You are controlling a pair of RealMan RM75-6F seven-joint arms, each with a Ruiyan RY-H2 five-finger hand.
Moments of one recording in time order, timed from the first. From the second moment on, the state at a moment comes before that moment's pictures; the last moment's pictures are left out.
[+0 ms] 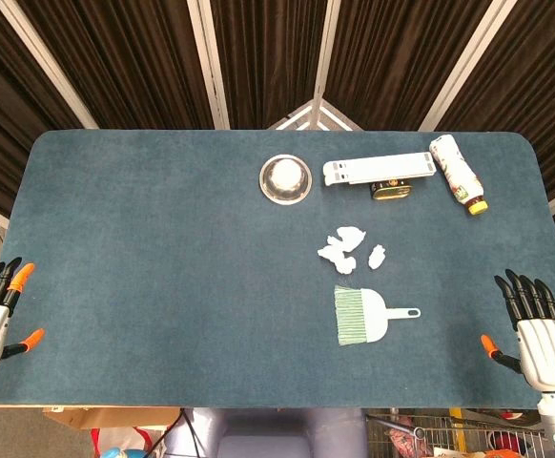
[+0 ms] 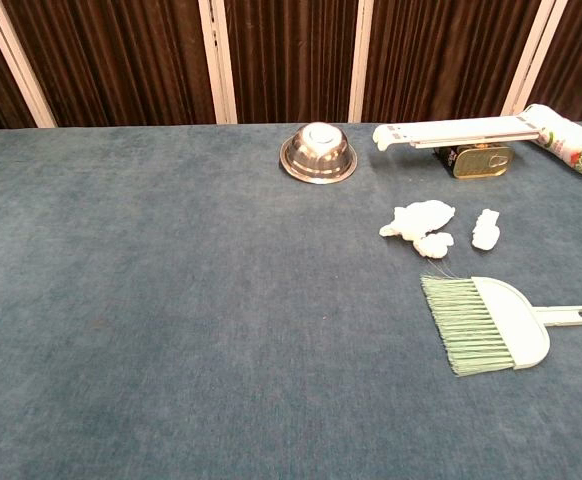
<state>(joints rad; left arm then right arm) -0.09 -1.14 -0.03 -1.60 1.52 1.50 0.15 0.07 -1.13 0.04 -1.57 -1.57 1.52 0.02</state>
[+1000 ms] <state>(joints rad) -0.09 -1.14 -0.04 -1.61 1.52 1.51 0.15 0.16 -1.18 0.07 -1.63 -1.49 1.35 -0.15</state>
